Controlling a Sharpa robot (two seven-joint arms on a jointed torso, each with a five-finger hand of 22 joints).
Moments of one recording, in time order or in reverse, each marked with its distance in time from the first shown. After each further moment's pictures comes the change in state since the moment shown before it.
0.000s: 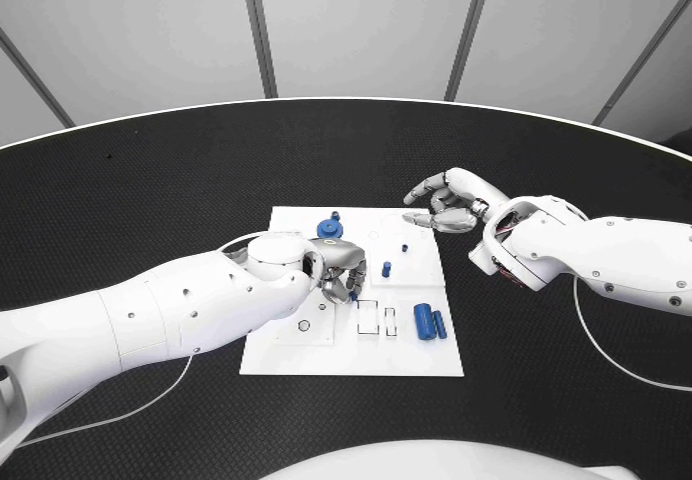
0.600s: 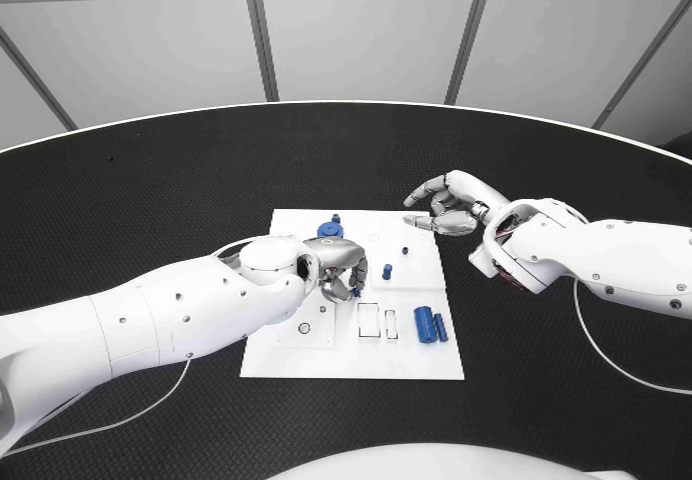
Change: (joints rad) left arm 0.000 -0.026 0.001 0.024 0.011 -0.094 0.040; left_hand -0.030 0.001 0.004 0.010 -0.002 0.011 0.001 -0.006 0.002 0.010 -0.003 -0.004 -0.012 0.011 -0.003 0.000 -0.007 0.000 0.004 -0.004 0.005 0.004; right arm 0.000 0.001 0.000 -0.002 0.000 -0.002 0.002; right_hand 0.000 0.000 0.006 0.000 0.000 0.004 -0.004 0.005 -0.001 0.000 0.000 0.000 0.001 0.000 0.000 0.000 0.000 0.000 0.000 0.000 0.000 0.000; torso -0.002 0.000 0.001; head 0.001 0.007
